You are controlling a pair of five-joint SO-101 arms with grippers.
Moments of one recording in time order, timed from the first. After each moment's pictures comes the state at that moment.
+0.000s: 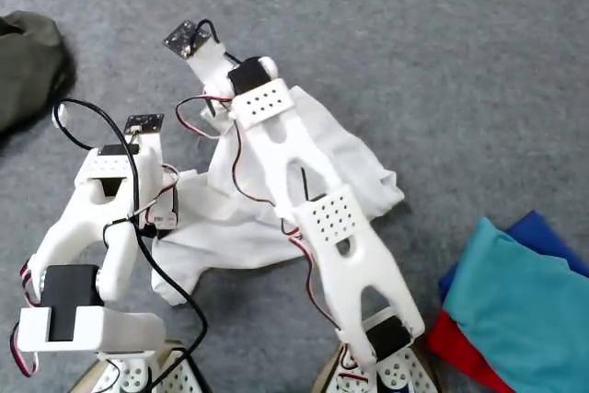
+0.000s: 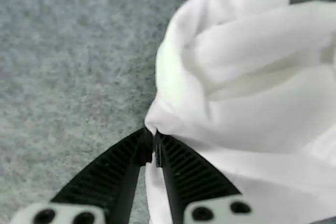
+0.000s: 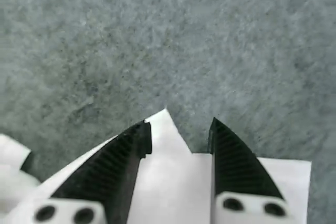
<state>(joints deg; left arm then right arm) -6.8 -3.4 41.5 61.2 -7.4 -32.9 65.7 -69.6 79.5 10.5</state>
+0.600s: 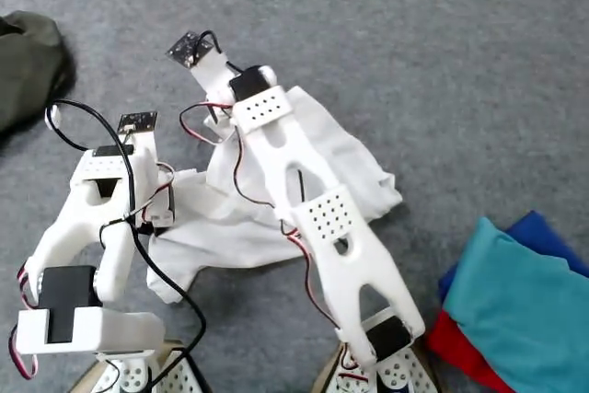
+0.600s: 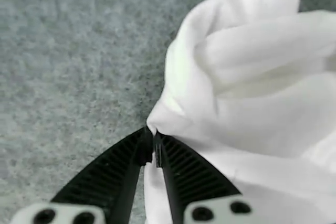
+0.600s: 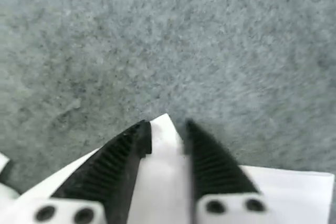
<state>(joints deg) -7.9 -3.8 41.8 59.8 -7.4 -32.7 70.6 -70.3 78.2 11.0</state>
